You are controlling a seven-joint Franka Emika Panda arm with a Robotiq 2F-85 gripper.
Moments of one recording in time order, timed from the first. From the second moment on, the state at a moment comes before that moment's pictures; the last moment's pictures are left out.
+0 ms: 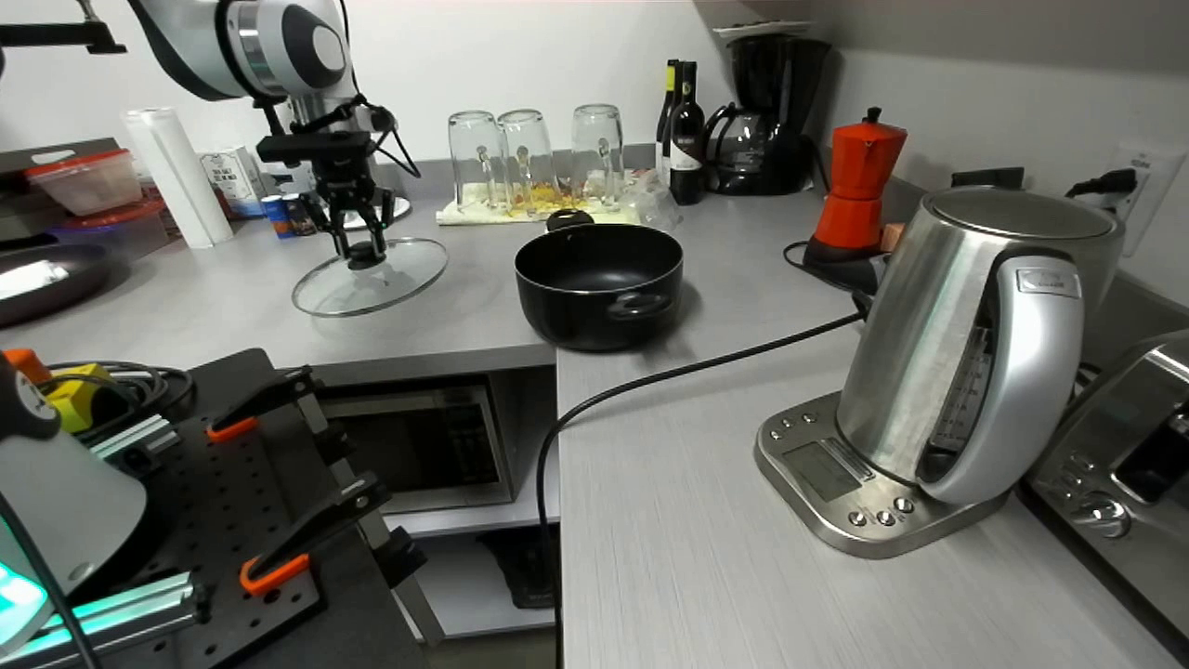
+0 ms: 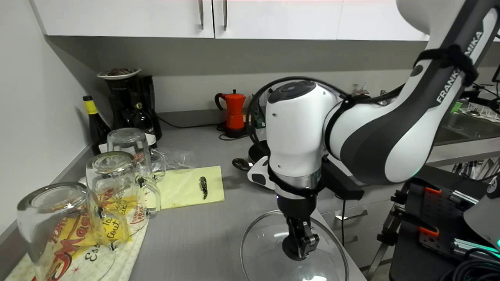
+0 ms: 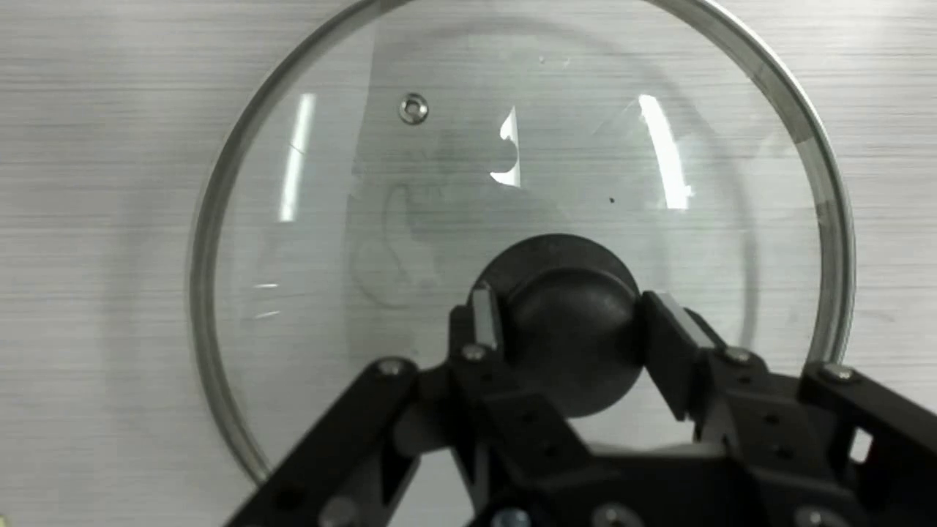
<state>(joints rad) 0.46 0.44 0.29 -2.20 -0.23 2.50 0.00</state>
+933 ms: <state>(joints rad) 0.34 0.17 0.25 -2.20 -0.21 2.37 0.14</state>
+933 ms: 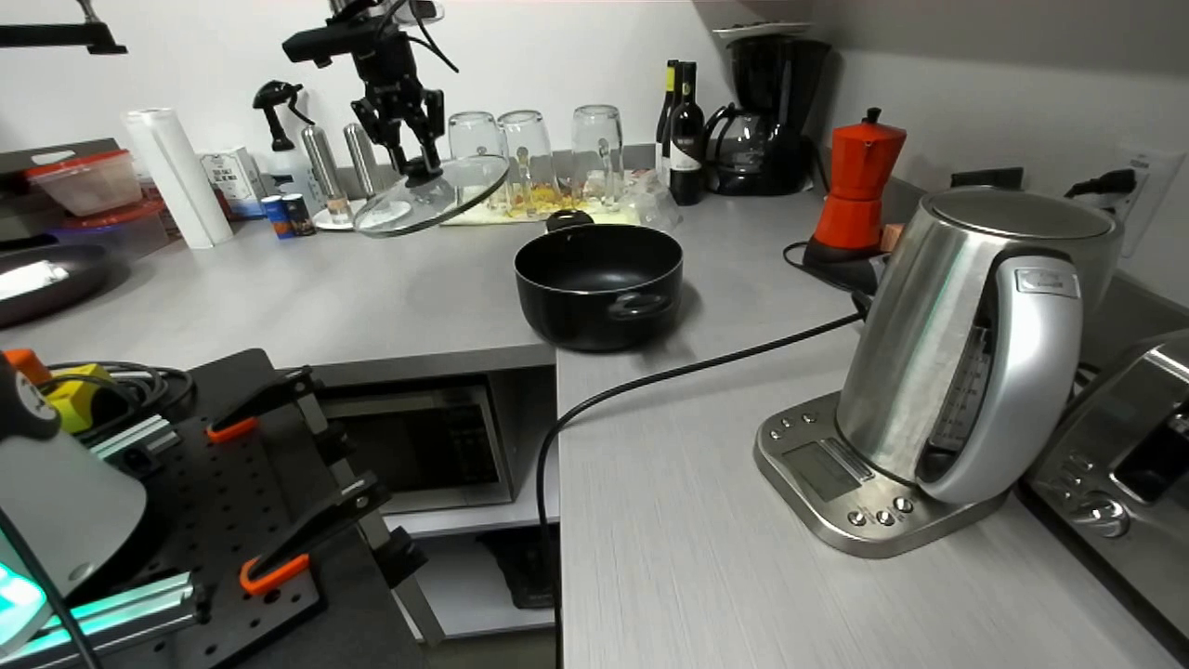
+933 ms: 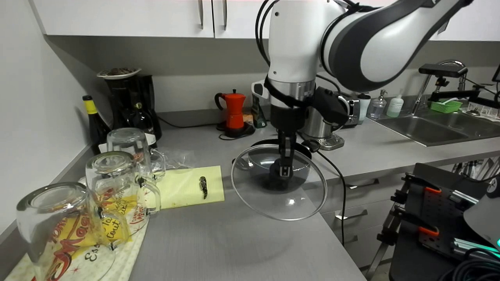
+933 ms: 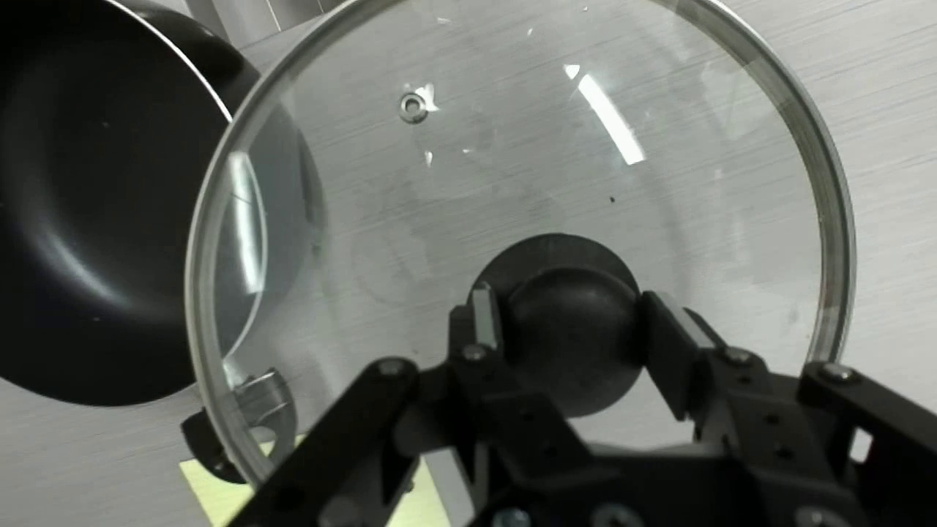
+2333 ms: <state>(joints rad) 0.12 0.29 0.08 -1.97 -0.03 2.23 0.18</state>
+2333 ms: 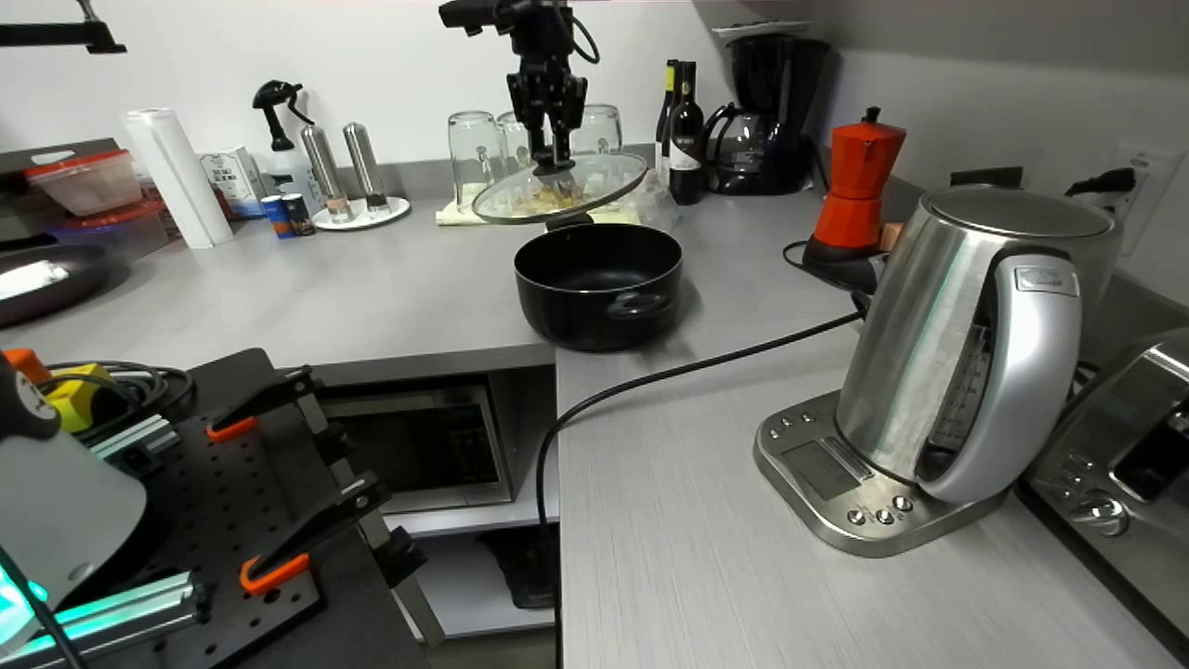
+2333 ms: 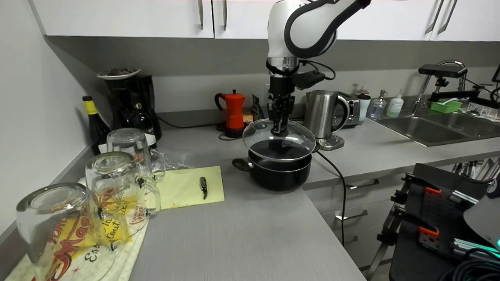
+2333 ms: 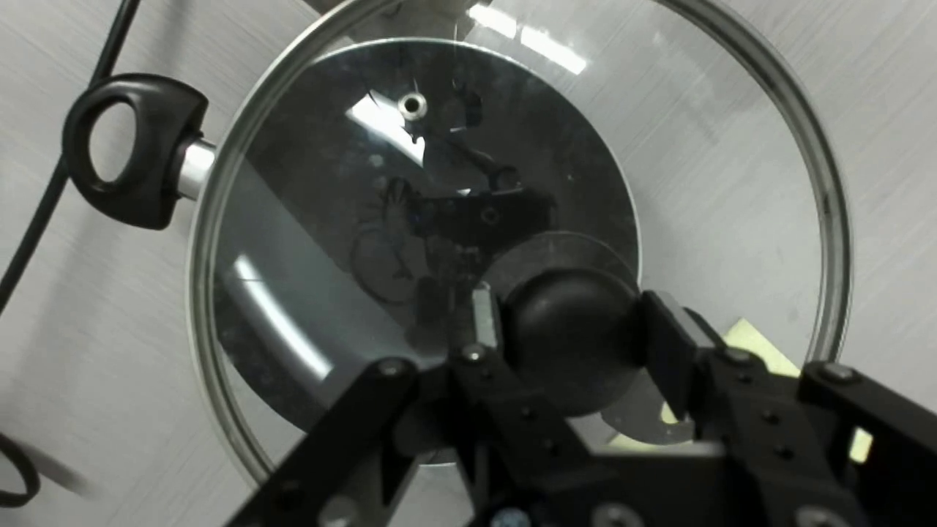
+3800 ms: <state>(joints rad) 0.03 0.46 0.05 -1.88 0.13 2.24 0.20</state>
